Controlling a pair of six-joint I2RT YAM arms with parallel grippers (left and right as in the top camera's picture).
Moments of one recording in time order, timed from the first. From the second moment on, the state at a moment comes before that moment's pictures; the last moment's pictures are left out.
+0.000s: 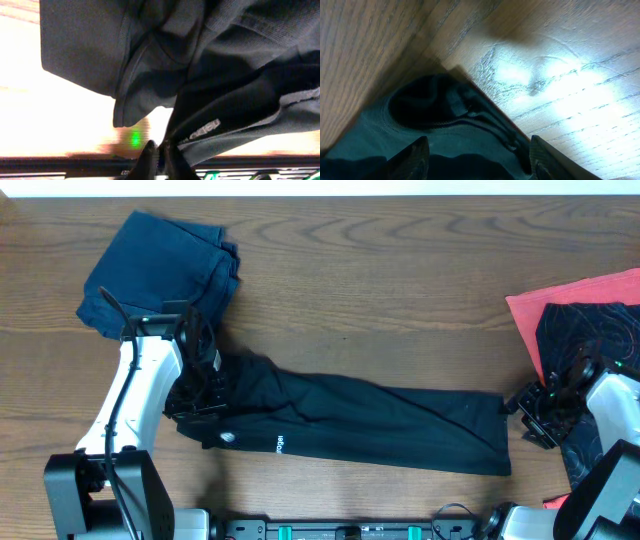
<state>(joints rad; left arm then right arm) 0.03 1.57 1.08 -1.30 0.12 -0.10 -0.47 1.54 0.86 -0.97 -0.22 0.35</state>
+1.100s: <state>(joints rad) 0.03 1.65 0.91 -0.72 0.33 -0.07 -0.43 1.54 0.72 -0.75 -0.31 0.29</state>
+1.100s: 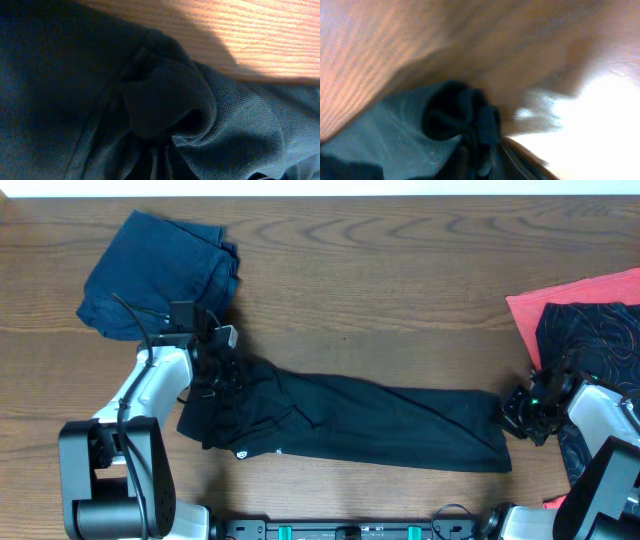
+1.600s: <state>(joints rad) 0.10 1.57 0.94 -0.83 0.19 -0.07 -0.47 1.54 0.72 -0.78 -0.25 0.36</state>
